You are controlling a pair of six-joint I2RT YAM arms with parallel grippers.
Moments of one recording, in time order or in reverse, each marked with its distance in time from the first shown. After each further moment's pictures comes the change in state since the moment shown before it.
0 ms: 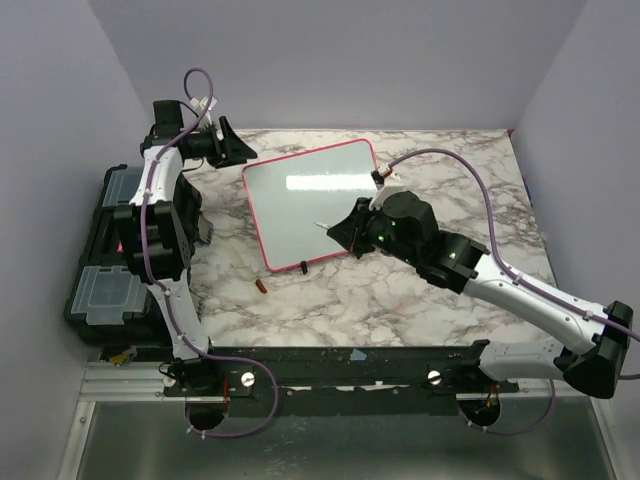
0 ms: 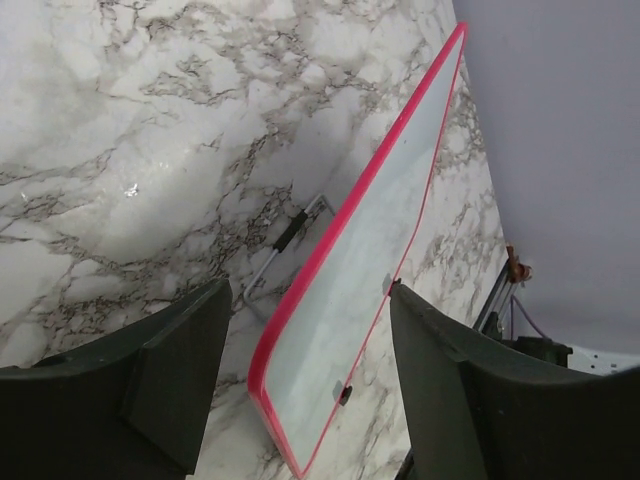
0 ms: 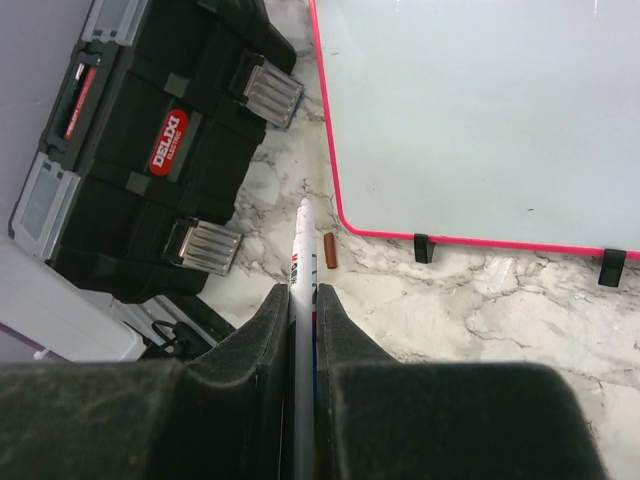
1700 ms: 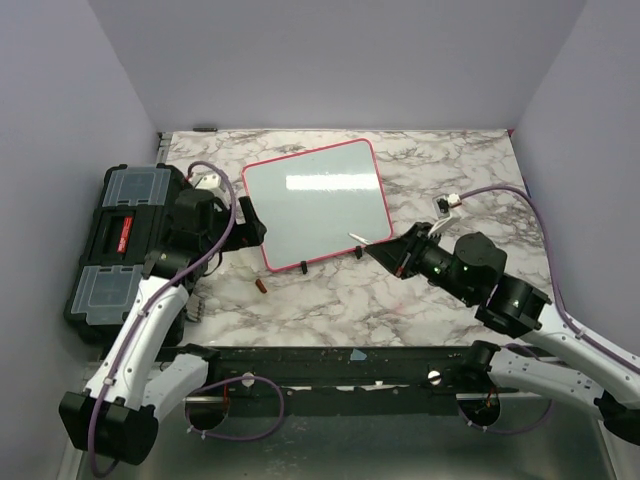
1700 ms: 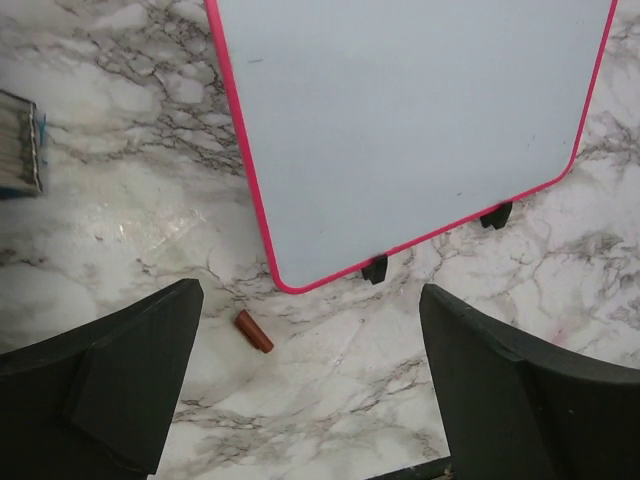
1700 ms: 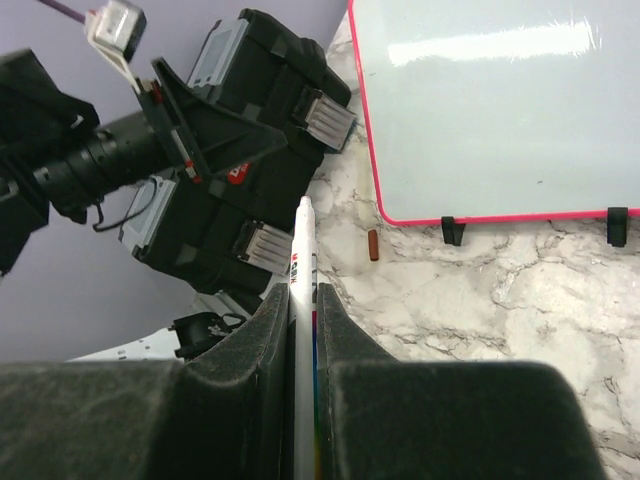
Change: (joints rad) left arm -0.401 -1.145 -0.947 -0.014 -0.980 -0.202; right arm 0.000 -0.452 -0.294 0.052 0.005 0.100
